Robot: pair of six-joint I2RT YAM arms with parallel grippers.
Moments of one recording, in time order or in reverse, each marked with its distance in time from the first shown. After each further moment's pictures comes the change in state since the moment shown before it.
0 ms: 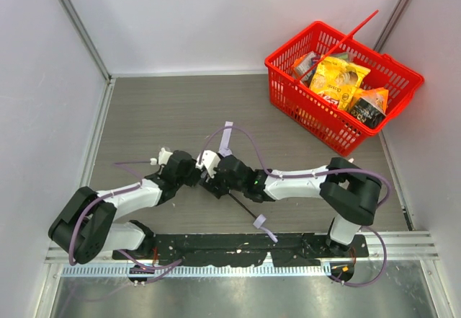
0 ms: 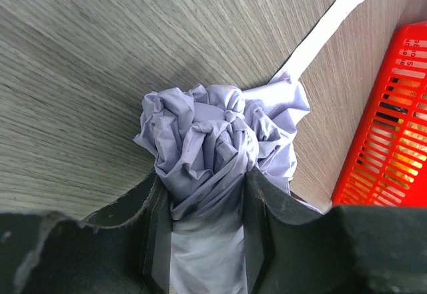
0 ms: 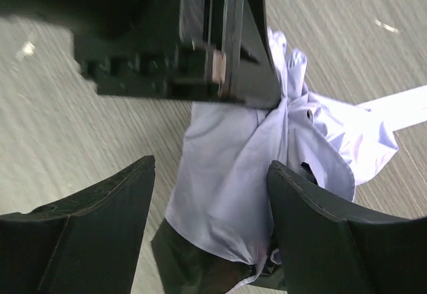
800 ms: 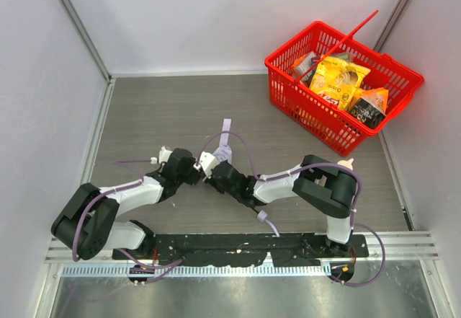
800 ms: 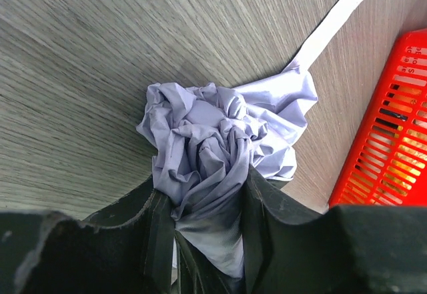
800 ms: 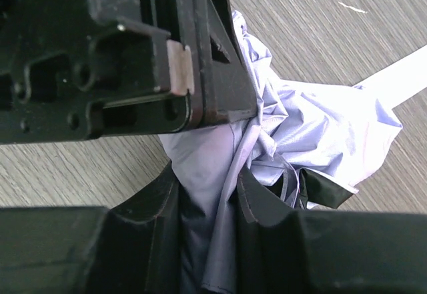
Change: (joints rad) left arm 0.011 0.031 0.024 -0.010 0.019 -0.027; right arm 0.018 0.202 -0.031 0.244 0.227 -0.004
